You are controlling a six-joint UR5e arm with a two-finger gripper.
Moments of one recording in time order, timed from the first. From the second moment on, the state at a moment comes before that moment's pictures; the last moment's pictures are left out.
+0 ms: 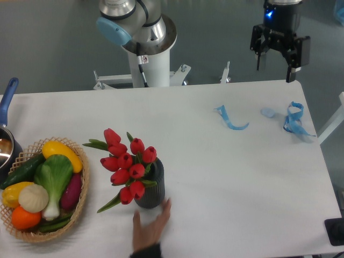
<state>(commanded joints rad) 3.01 -1.51 -1.74 -1.11 1.17 1.96</state>
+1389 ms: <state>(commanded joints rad) 2.89 -1.53 -1.93 -1.09 0.72 1.47</state>
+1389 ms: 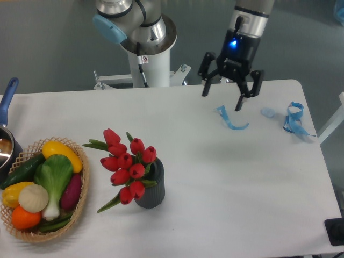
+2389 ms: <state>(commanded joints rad) 2.63 -1.76 -1.89 -0.89 0.70 1.40</state>
